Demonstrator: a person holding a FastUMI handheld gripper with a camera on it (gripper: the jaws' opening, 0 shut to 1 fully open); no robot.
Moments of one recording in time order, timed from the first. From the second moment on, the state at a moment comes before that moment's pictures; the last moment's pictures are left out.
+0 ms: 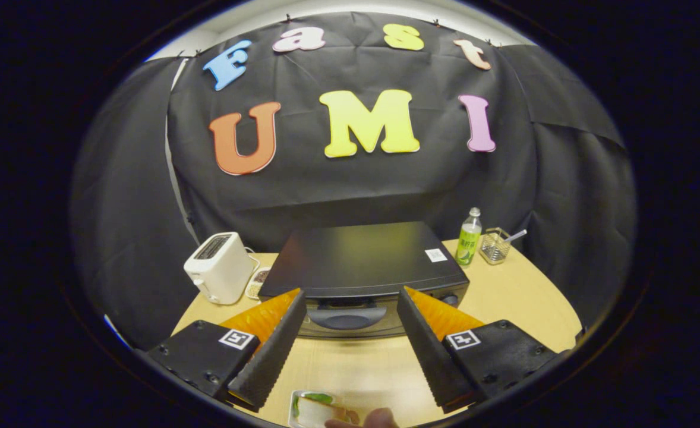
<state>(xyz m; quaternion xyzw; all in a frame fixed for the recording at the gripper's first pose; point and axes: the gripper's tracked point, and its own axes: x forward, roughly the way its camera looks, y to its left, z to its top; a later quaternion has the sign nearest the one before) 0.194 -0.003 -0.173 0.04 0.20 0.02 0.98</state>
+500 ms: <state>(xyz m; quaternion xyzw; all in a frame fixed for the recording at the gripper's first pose) 0.248 0.006 -0.234 0.02 0.28 0.00 0.96</state>
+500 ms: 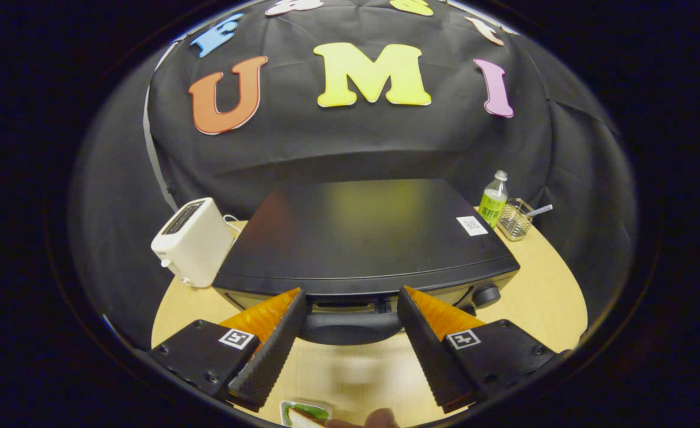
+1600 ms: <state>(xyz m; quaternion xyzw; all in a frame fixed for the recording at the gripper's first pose) 0.149 0.000 -0.301 0.02 0.39 0.00 0.92</state>
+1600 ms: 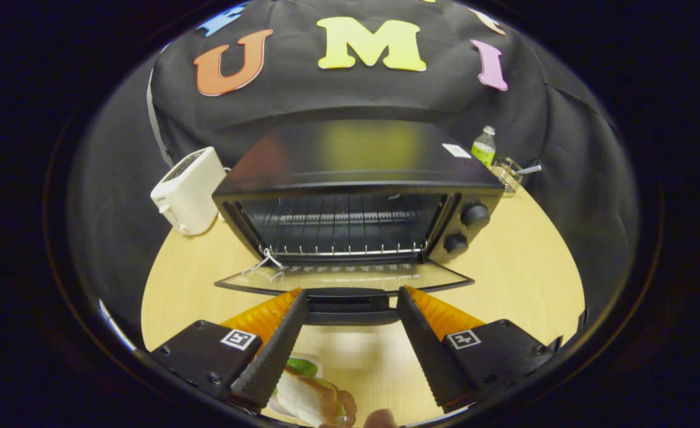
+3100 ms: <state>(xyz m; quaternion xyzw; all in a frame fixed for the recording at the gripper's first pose) 0.035 0.008 -0.302 0.14 0.52 0.05 0.84</state>
